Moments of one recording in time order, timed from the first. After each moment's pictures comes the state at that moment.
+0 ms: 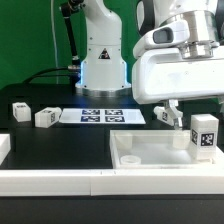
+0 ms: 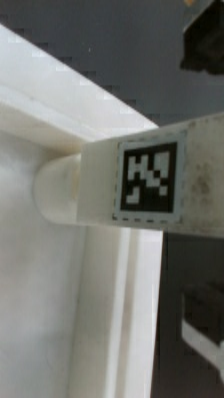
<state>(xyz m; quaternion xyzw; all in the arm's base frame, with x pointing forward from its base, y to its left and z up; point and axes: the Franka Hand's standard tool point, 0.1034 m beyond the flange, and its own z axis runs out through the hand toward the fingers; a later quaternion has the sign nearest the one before) 0.611 0.118 0.081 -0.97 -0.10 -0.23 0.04</state>
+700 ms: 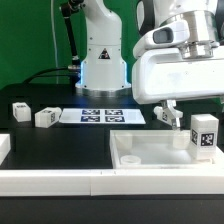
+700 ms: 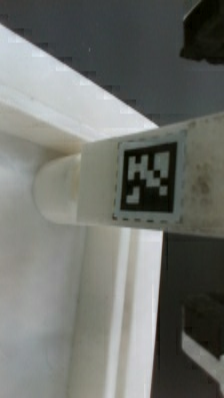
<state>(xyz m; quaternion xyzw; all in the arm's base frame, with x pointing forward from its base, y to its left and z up) 0.611 0.118 0.081 -0.97 -0.10 -0.23 0.04</state>
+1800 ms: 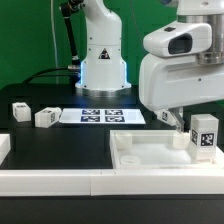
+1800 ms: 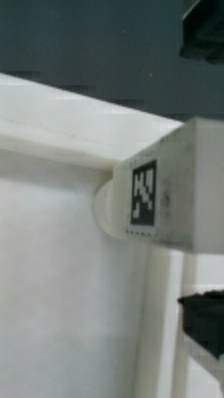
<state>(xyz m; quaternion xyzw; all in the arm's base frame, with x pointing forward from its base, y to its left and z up) 0.613 0.123 0.080 -0.99 -0.09 0.07 0.06</state>
